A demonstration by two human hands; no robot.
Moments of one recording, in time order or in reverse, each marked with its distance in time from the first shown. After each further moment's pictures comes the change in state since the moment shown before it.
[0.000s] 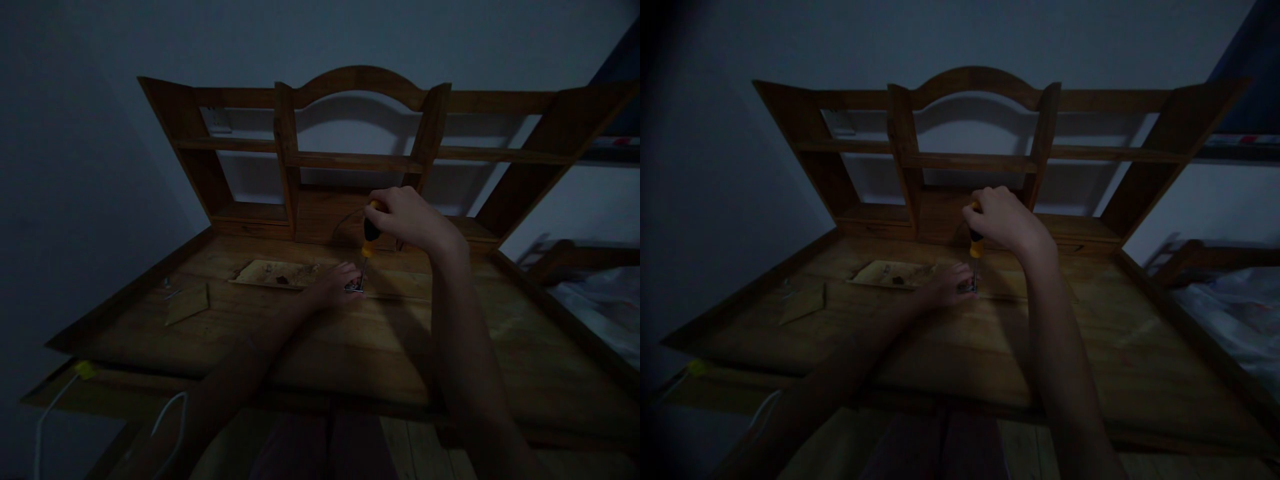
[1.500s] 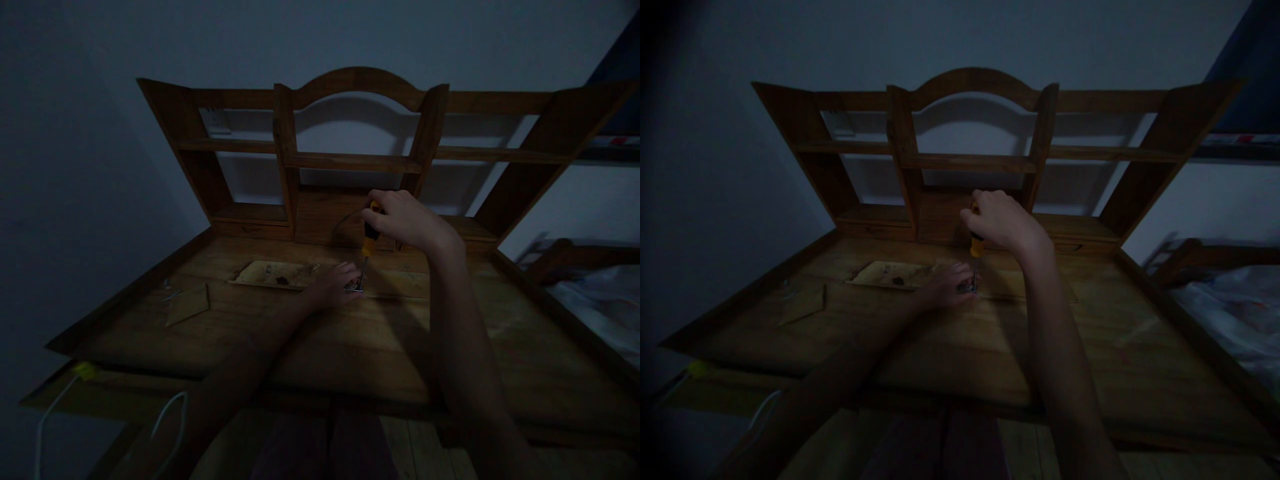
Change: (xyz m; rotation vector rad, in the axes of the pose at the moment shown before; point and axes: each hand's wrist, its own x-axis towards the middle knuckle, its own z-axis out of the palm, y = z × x) left_hand 0.000 -0.005 0.004 -0.002 0.021 0.013; right_hand 0.005 0.007 0.008 0.001 -0.037 0.040
